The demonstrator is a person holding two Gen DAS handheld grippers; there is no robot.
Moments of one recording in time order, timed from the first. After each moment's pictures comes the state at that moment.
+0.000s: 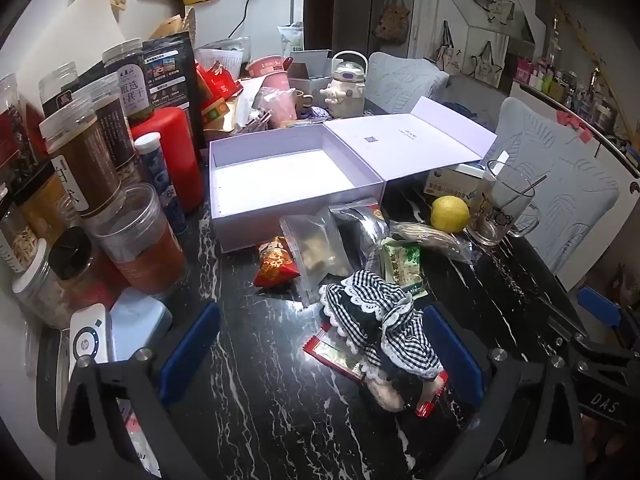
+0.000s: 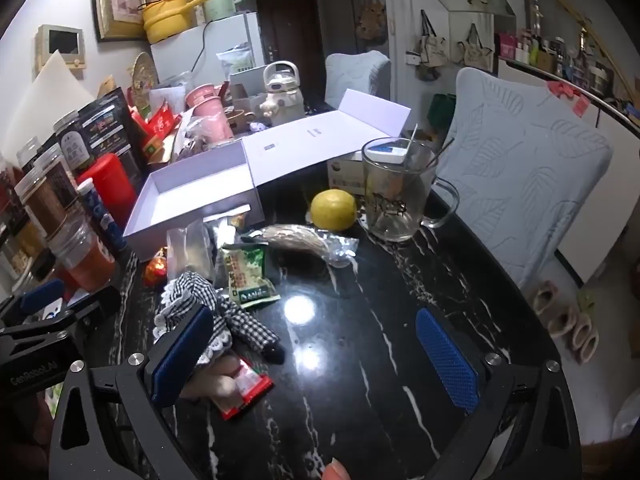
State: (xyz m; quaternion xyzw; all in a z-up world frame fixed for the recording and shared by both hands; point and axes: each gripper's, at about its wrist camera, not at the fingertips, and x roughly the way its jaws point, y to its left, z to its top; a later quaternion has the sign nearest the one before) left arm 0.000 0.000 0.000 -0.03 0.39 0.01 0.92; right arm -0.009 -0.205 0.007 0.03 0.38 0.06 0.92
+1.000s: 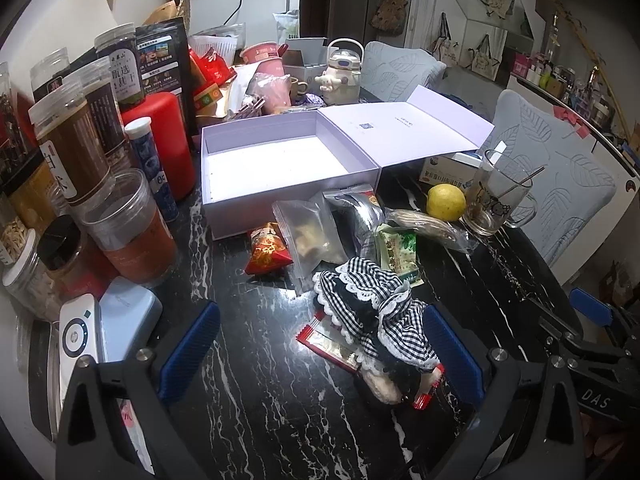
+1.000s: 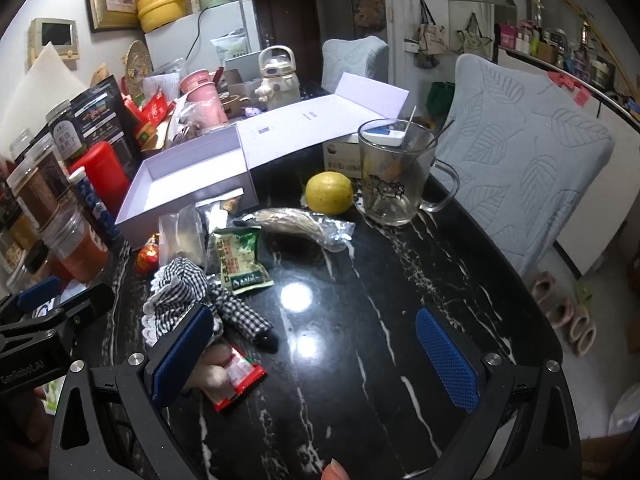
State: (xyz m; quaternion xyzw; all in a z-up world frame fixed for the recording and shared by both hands) left arm 0.001 -0.001 -0.010 -0.04 0.41 0.00 0.91; right arm -0.006 -0.205 -0.003 0.03 0.40 0.05 0.91
